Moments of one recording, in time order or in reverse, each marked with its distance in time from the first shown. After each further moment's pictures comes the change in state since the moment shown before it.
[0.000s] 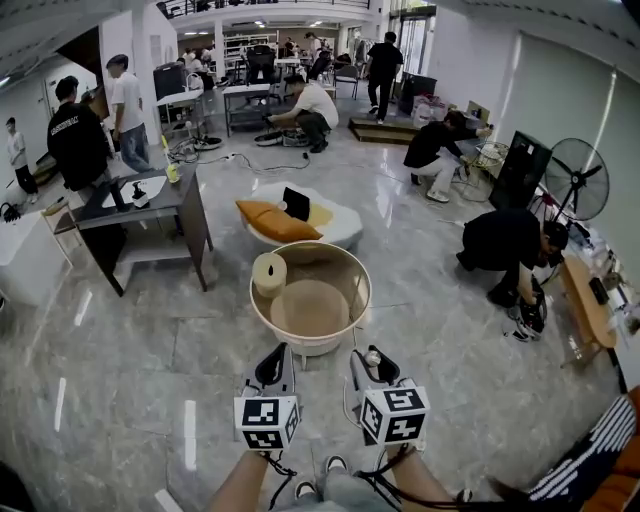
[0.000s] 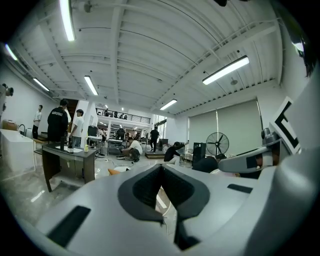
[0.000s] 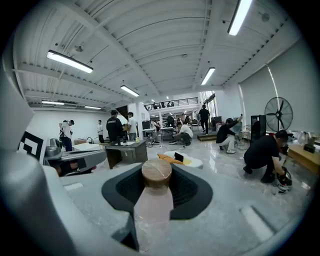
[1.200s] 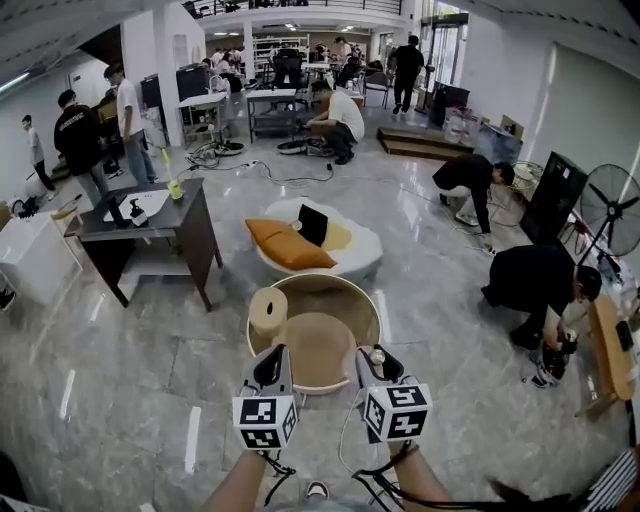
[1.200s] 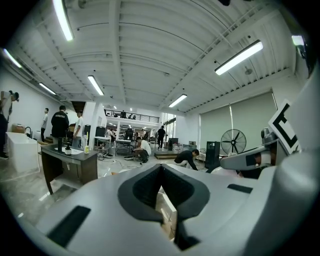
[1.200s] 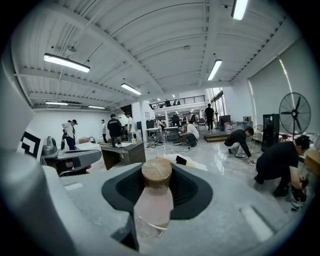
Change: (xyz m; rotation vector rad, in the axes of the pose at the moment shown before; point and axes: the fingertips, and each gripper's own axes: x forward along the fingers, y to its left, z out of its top) left arm 0.211 0.034 0.027 -0.003 0.002 0.116; right arm 0.189 -0.129 0.074 -0.029 0.011 0.079
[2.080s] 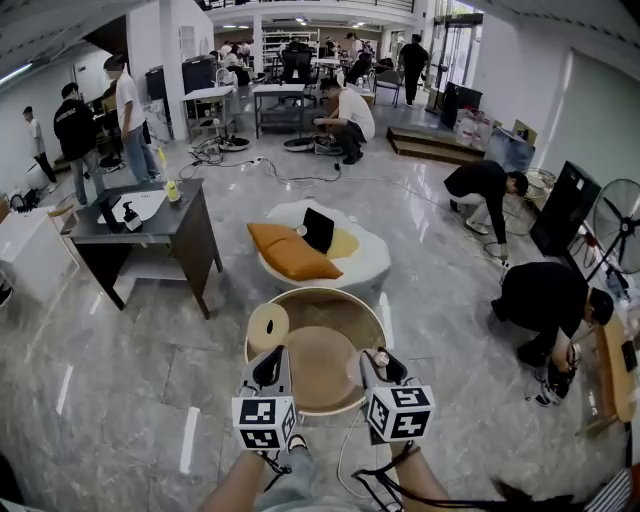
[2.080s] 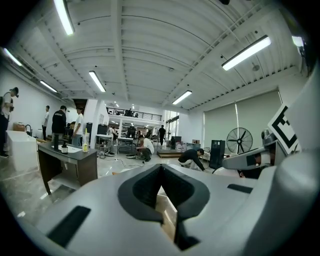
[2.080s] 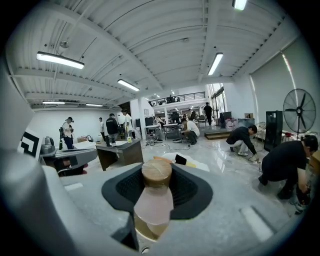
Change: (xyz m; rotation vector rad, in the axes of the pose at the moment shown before) left arm 0.109 0.049 0.000 -0.016 0.025 0.031; right arm 0.115 -0.042 0.019 0.009 0.037 0.007
